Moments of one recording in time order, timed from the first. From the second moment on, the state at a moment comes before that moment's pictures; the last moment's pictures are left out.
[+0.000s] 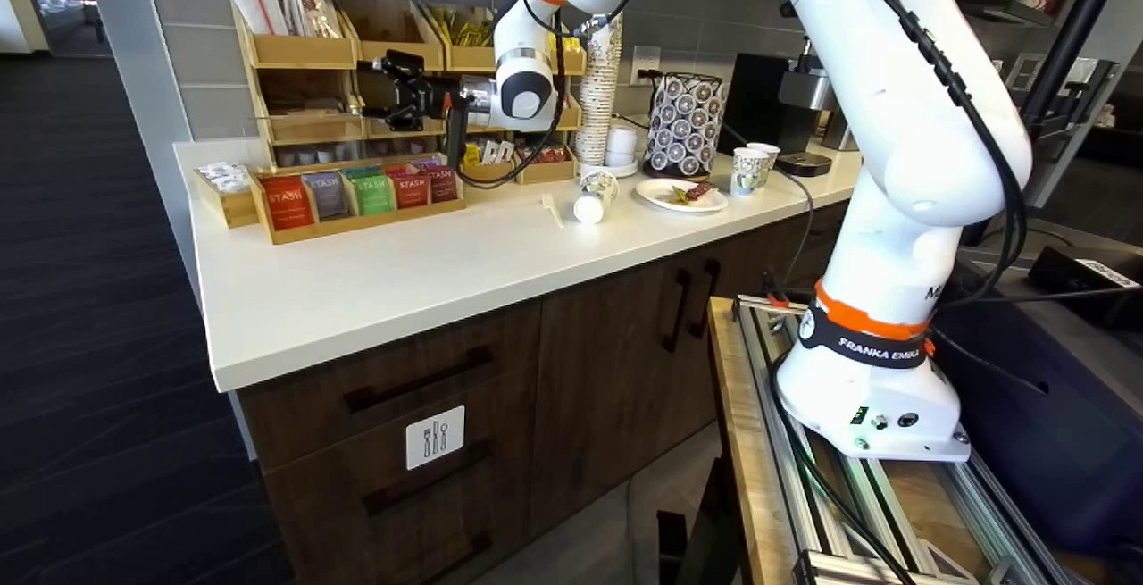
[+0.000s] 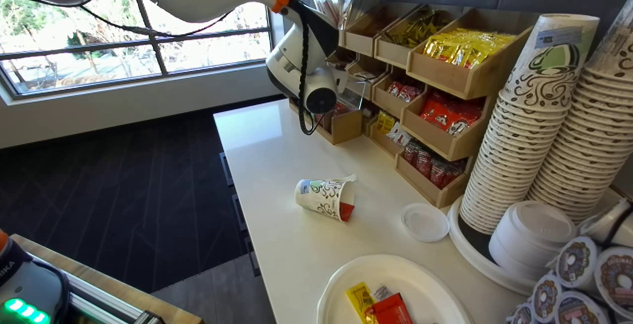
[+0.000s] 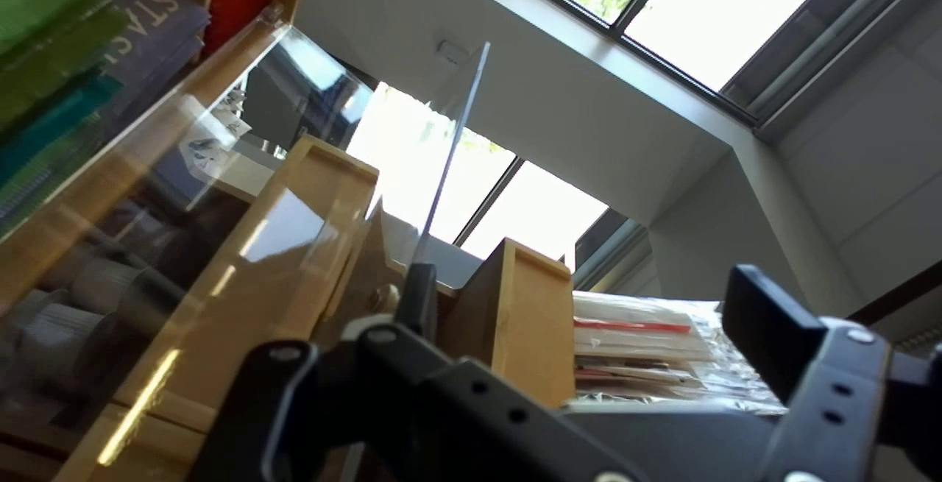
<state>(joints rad) -0.34 0.68 -0.27 -1.65 2.11 1.81 -1.30</state>
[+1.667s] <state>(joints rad) -0.34 0.65 -0.28 -1.70 1.98 1.81 -1.10</state>
